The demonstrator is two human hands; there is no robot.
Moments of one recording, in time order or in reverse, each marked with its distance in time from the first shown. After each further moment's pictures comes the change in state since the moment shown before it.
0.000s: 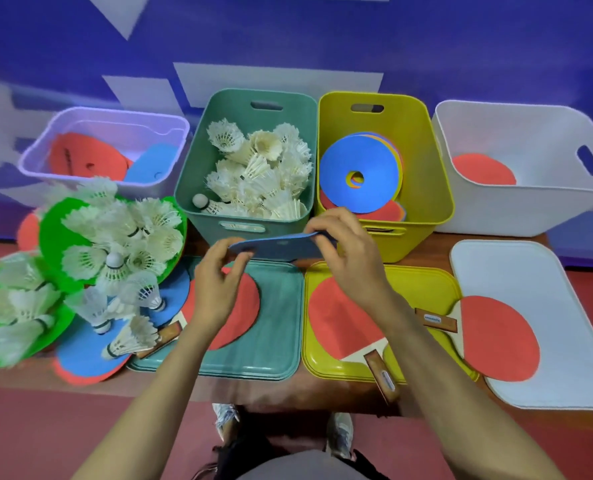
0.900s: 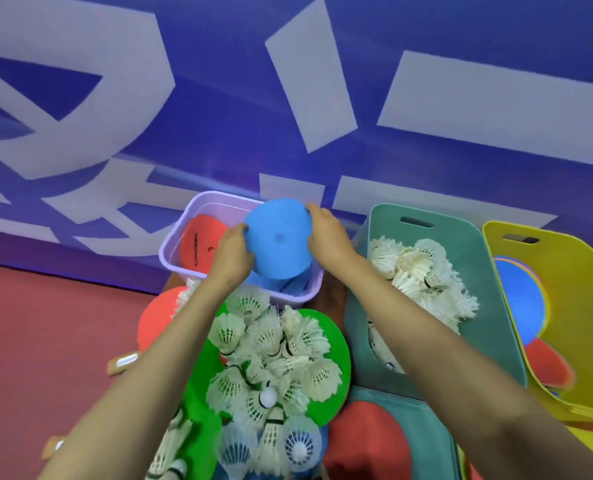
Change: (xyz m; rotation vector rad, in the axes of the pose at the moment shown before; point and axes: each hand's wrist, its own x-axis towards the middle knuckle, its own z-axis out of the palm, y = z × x) left_hand 0.302 -0.125 -0.222 0.500 -0.144 -0.226; right_hand 0.298 -0.071 0.305 -0.396 -0.443 0.255
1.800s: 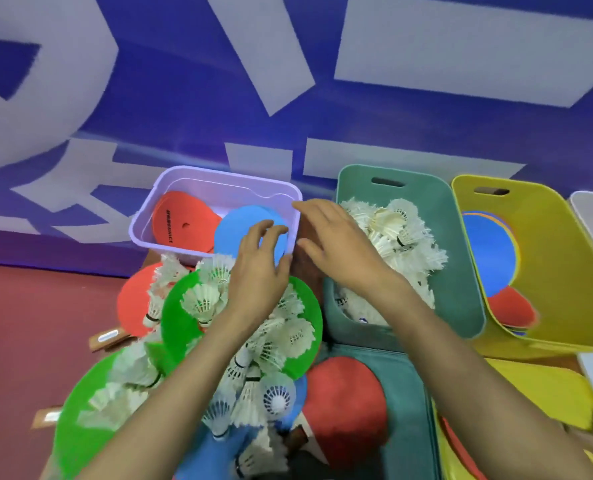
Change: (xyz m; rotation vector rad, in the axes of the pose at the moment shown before) left_hand -0.107 0.067 0.043 -0.082 0.137 0.326; right_hand -0.105 0.034 -0.042 -0.034 0.095 -0.311
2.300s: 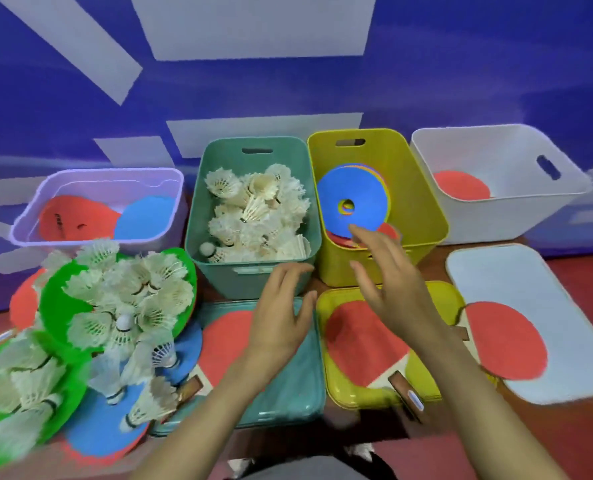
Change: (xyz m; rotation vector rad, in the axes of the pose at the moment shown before) left_hand -0.159 0.188 0.121 -0.232 -0.183 0.281; right_hand -0.294 0.106 -0.100 0.045 0.436 0.145
